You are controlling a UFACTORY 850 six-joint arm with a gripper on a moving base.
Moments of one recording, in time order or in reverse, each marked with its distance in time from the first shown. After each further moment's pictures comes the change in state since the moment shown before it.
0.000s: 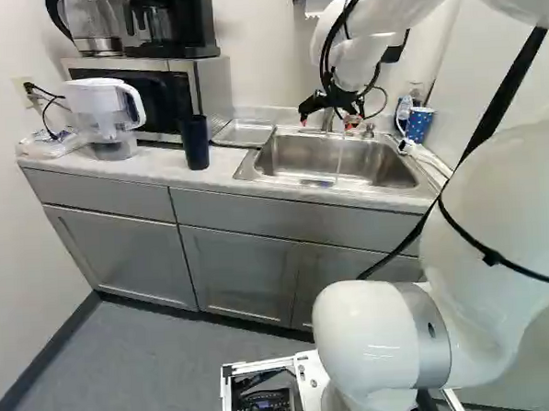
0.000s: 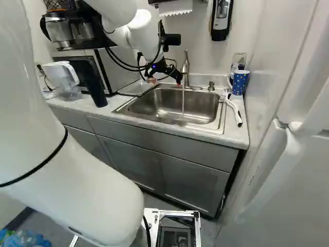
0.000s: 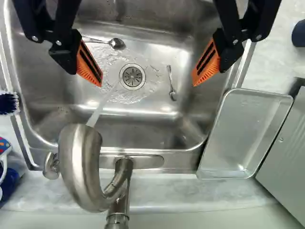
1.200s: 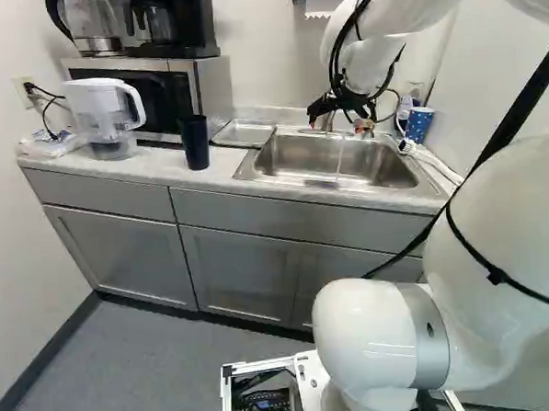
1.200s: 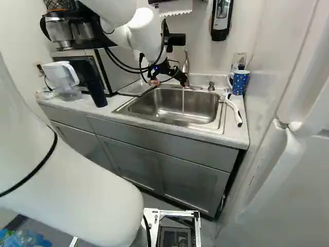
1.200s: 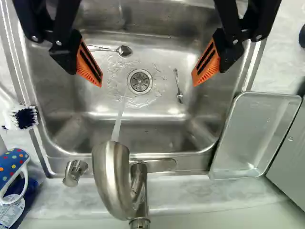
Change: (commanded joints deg) arm -1.9 3.5 3.2 0.0 0.0 0.0
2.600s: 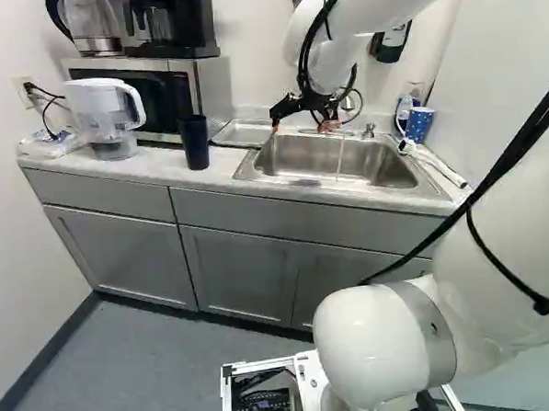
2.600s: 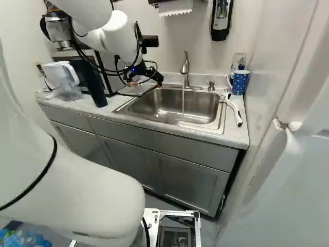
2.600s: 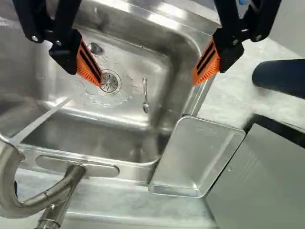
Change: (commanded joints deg) arm 13.6 2.6 2.3 0.0 0.0 0.0
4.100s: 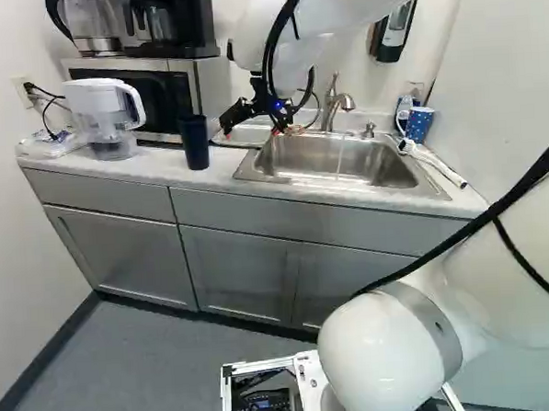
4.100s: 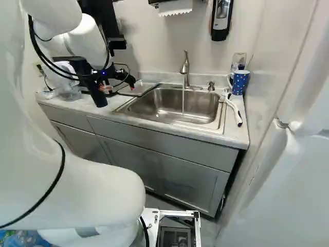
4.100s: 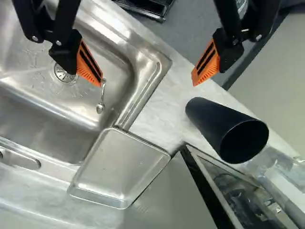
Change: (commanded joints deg) arm 16.8 2.8 2.4 0.0 0.0 0.0
